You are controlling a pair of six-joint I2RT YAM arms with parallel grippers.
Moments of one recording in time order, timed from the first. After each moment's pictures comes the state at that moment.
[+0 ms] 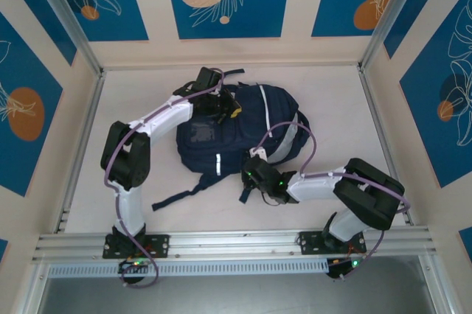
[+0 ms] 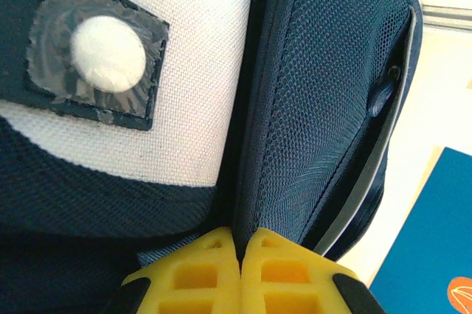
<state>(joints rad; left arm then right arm) -0.52 1.96 1.59 -0.47 0.42 -1.25 0.95 1.51 0.51 0.17 0.28 0.68</state>
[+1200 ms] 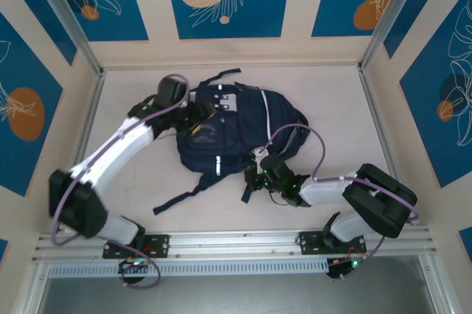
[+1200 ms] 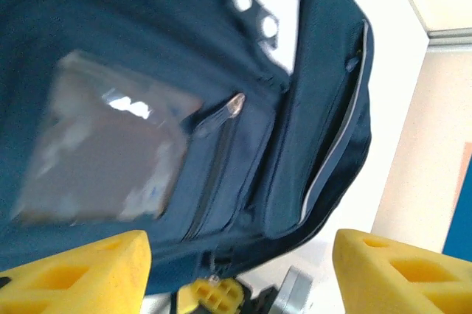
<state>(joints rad) -0.47 1.39 1.22 -0.67 0.23 -1.07 0.85 1.42 0.37 0.40 -0.01 0.52</state>
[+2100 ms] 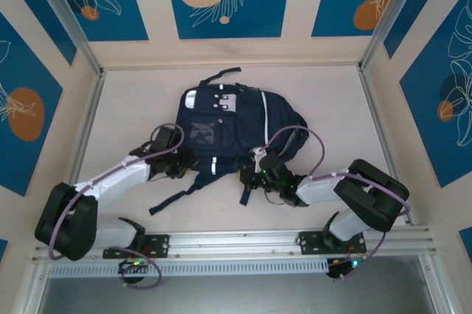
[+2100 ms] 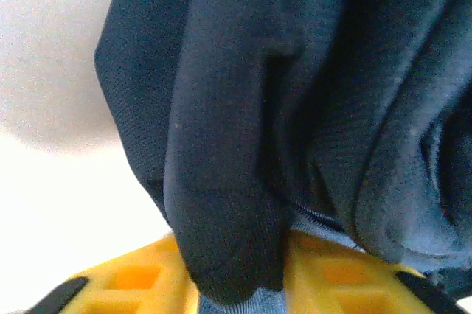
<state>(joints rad) -0.46 1.29 0.67 -0.41 0.19 -1.15 0.85 1.49 0.37 0.51 -0.08 0.65</state>
